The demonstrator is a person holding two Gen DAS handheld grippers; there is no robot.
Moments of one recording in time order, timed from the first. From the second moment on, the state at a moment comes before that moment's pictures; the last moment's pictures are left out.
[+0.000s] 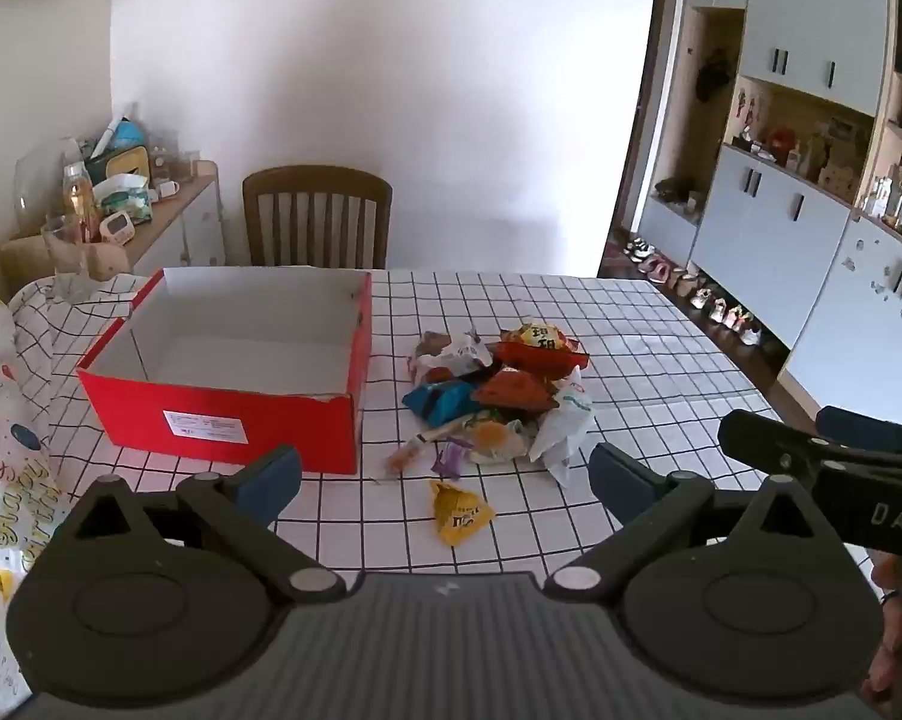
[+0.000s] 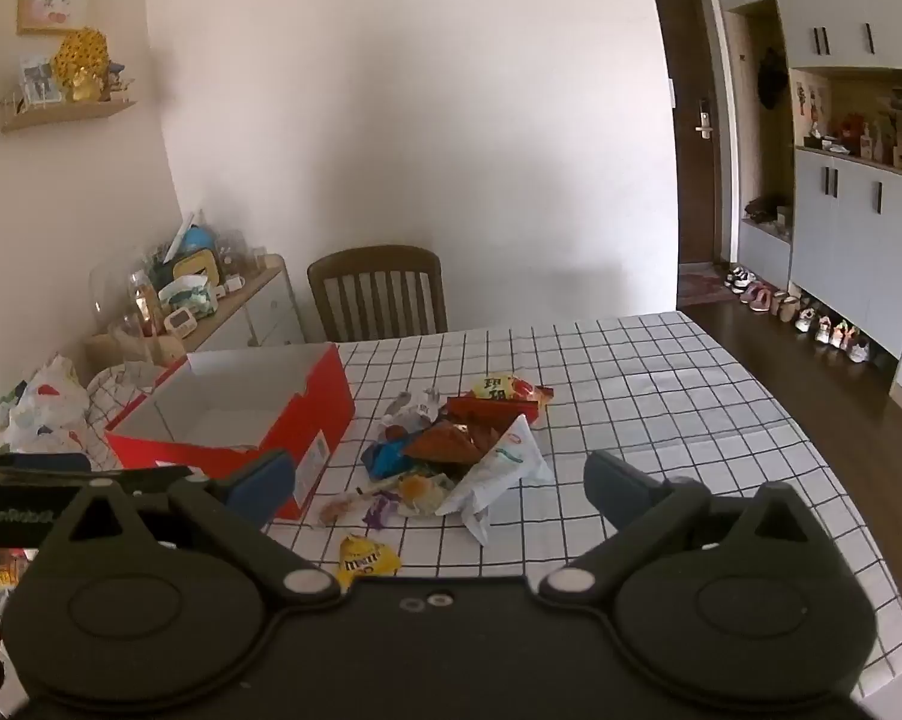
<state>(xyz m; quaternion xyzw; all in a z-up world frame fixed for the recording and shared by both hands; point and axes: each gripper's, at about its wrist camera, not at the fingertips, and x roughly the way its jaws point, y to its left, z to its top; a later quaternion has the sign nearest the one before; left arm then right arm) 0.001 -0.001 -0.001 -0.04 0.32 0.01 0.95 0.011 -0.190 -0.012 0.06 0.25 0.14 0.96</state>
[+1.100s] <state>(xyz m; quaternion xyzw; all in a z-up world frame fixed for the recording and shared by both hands) -0.003 0.023 0.000 -0.05 0.32 0.00 0.95 0.008 -0.166 -0.011 0.05 0.25 0.13 0.96</state>
